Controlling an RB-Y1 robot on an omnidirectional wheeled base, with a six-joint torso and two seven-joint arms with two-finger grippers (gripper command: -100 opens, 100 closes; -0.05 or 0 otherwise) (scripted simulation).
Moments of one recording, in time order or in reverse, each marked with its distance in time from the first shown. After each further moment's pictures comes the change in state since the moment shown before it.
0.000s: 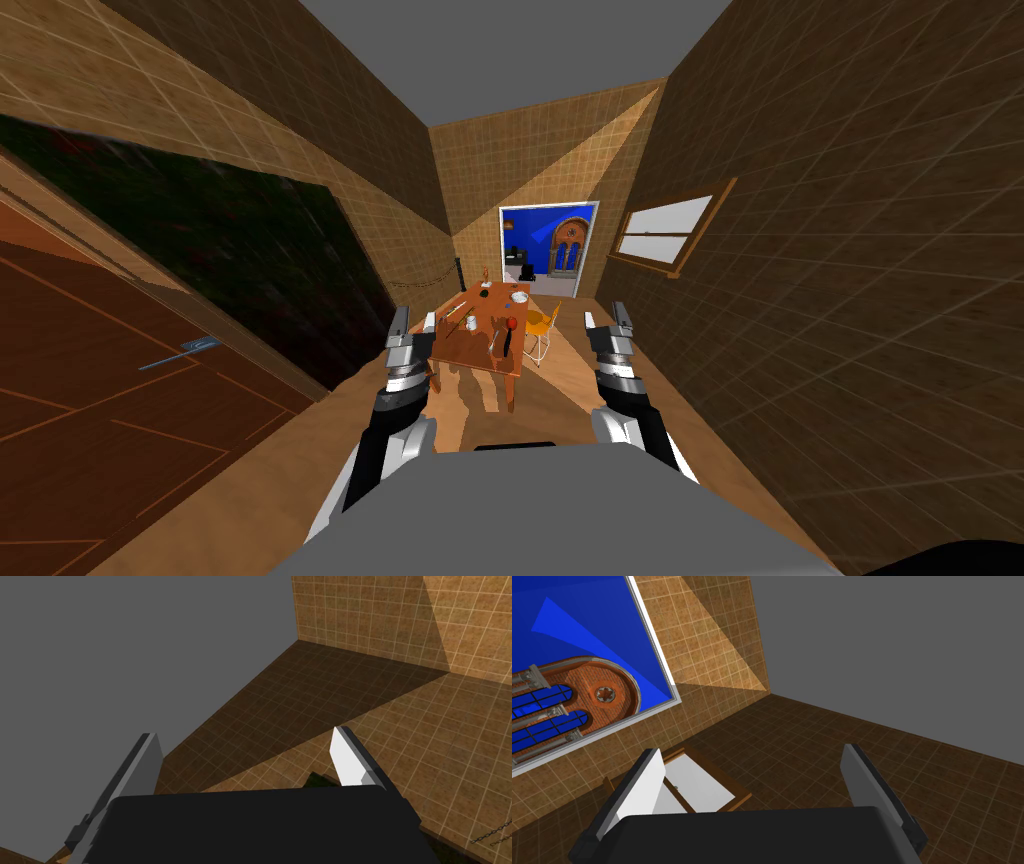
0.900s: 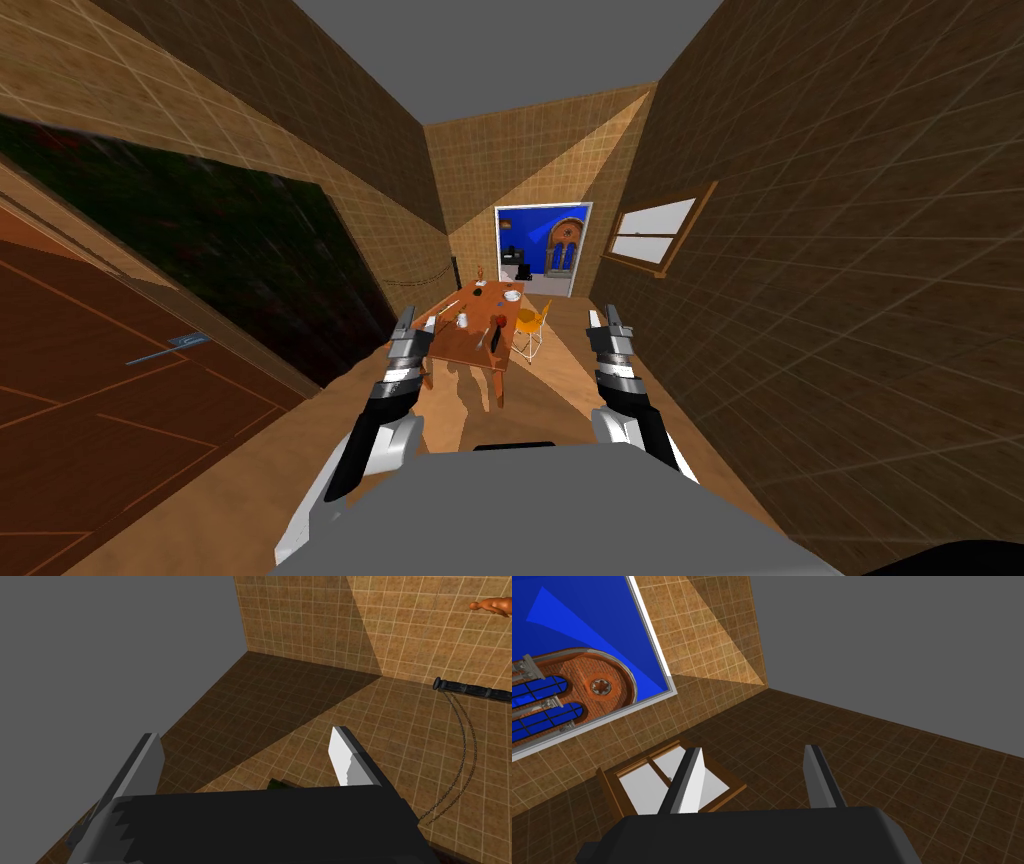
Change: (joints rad) left arm -0.034 0.099 0.078 0.016 0.059 0.193 0.065; right arm 0.000 0.000 0.000 0.000 0.000 0.000 0.000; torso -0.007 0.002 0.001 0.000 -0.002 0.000
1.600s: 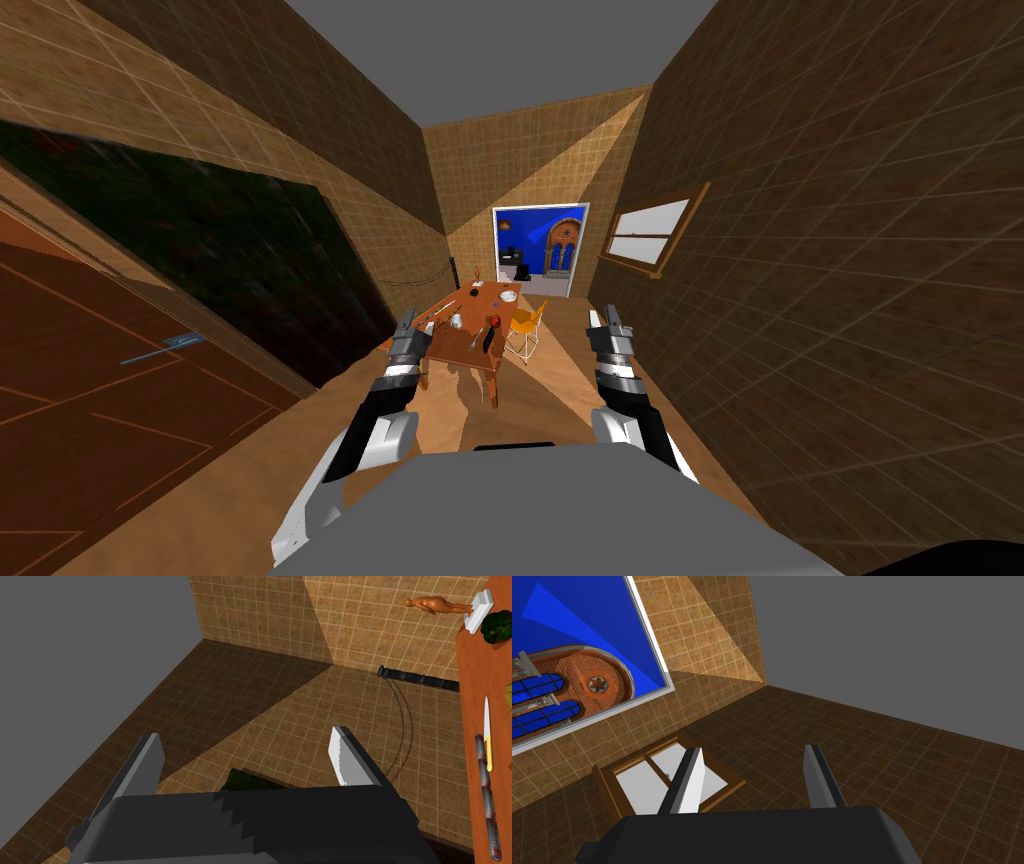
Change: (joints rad) left arm -0.028 0.014 0.060 0.038 0.049 0.152 0.059; right arm 0.000 0.000 0.000 0.000 0.000 0.000 0.000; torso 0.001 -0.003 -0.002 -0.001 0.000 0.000
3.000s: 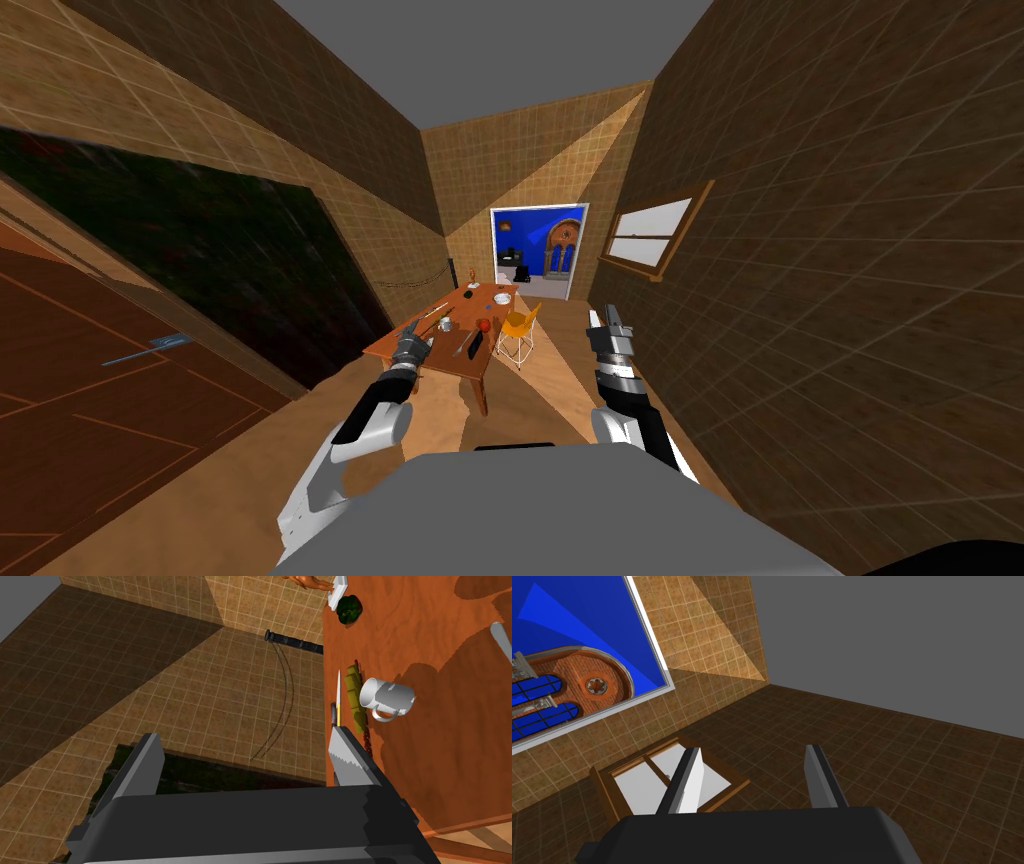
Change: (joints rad) left arm -0.076 0.018 0.102 0.114 0.091 0.360 0.122; right arm 0.000 0.000 0.000 0.000 0.000 0.000 0.000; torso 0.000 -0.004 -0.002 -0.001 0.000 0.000
